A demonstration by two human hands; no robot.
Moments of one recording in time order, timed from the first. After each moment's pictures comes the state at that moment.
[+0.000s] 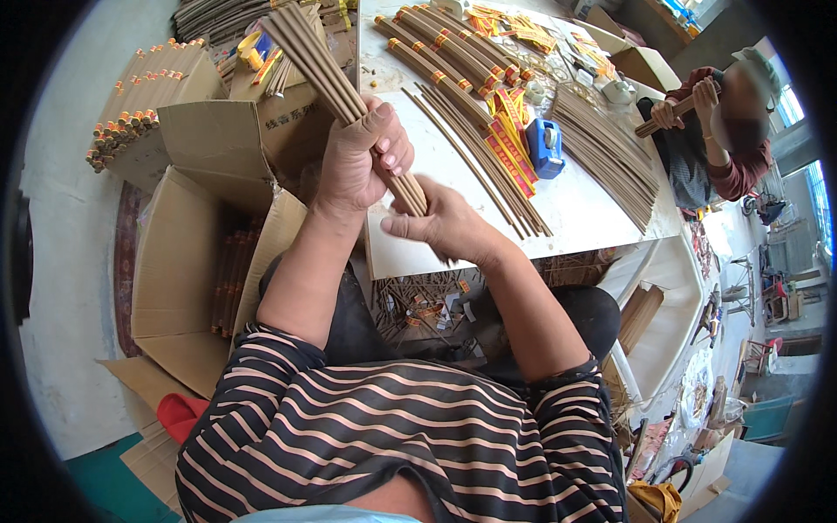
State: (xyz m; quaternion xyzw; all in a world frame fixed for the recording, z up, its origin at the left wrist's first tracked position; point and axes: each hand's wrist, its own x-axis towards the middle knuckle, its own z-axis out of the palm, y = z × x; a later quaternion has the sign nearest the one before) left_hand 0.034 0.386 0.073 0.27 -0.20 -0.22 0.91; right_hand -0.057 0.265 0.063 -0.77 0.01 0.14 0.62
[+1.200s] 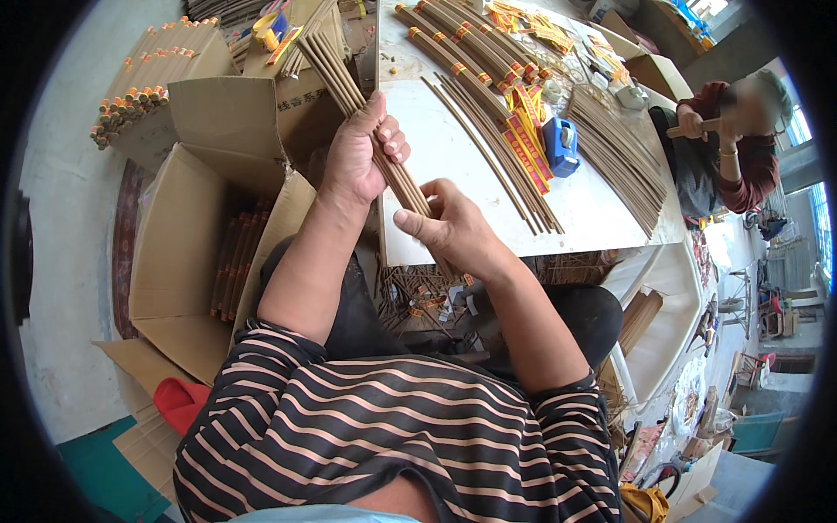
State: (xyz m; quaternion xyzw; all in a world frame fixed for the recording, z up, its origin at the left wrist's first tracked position) left_hand 0.043 0.407 0.038 0.24 -0.06 -0.26 0.93; right_hand -0.075 0.287 0.053 -0.78 0.05 0.08 0.62
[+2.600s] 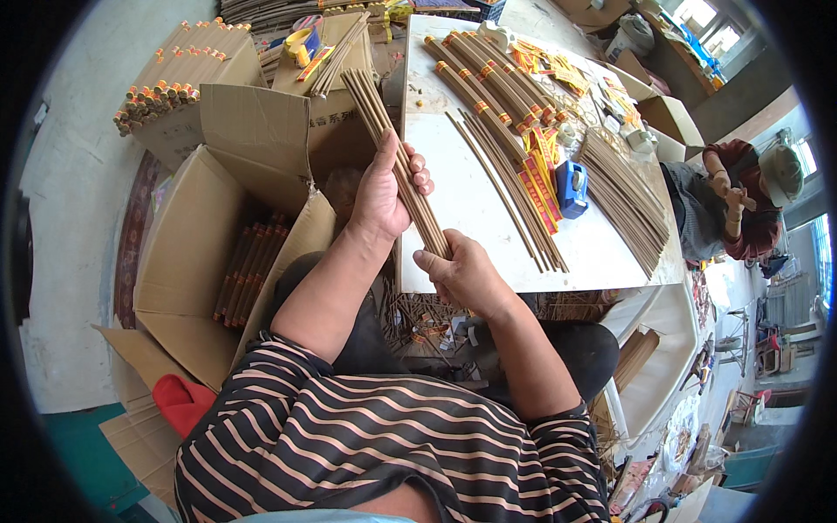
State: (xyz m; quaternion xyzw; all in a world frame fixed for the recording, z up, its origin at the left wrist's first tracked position) left_hand 0.040 0.406 0.023 0.17 -0.05 -0.22 0.96; right_hand -0.080 0.299 0.065 -0.76 0.10 0.18 0.62
